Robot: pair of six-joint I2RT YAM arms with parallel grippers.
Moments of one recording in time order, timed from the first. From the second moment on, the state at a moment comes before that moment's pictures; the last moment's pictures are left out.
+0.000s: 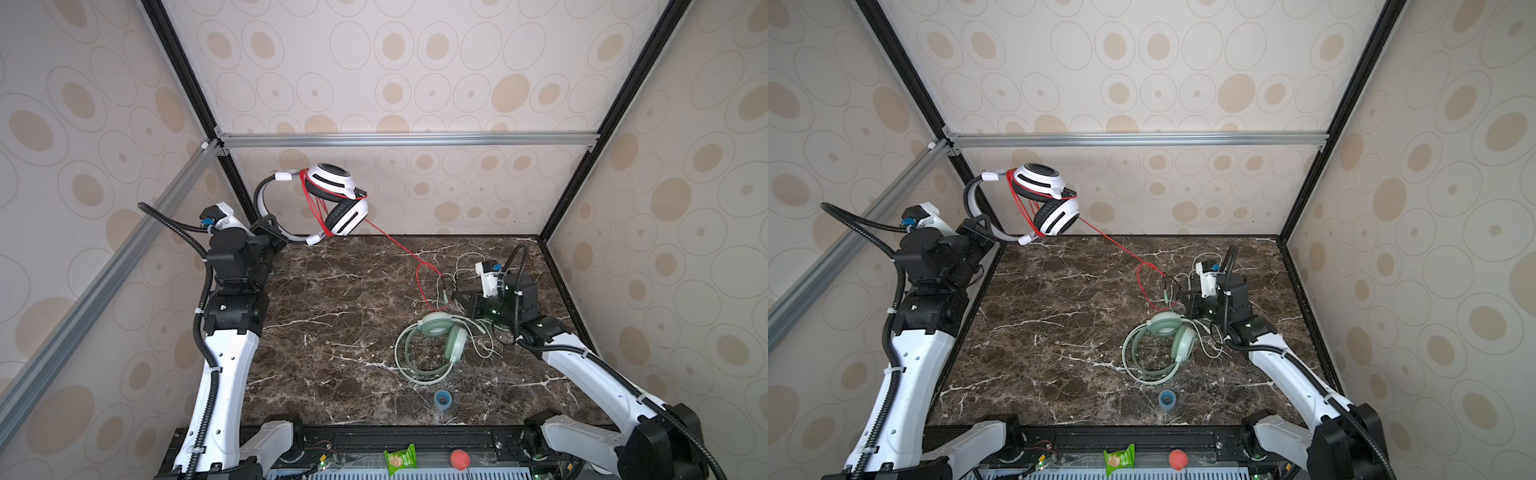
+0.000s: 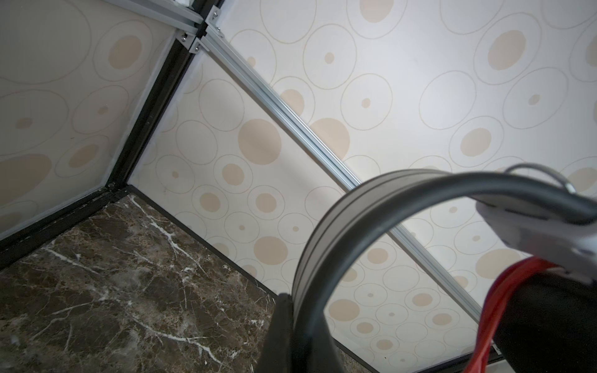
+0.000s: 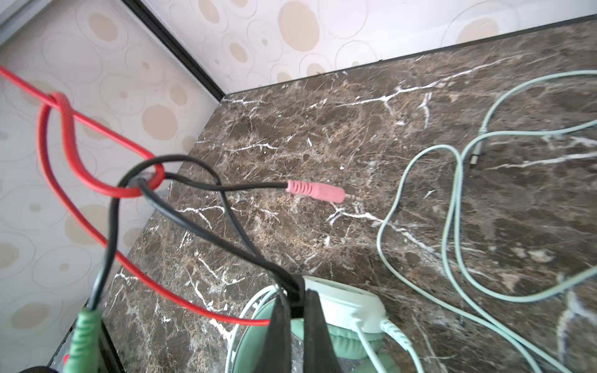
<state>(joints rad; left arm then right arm) 0.06 1.06 1.27 -0.24 -0.03 -0.78 0.31 1.10 0.76 -0.13 -0.35 0.40</state>
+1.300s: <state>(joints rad) 0.11 1.17 1.39 -0.43 -0.11 -0.62 -0.06 1.36 1.07 -0.64 0.02 0.20</state>
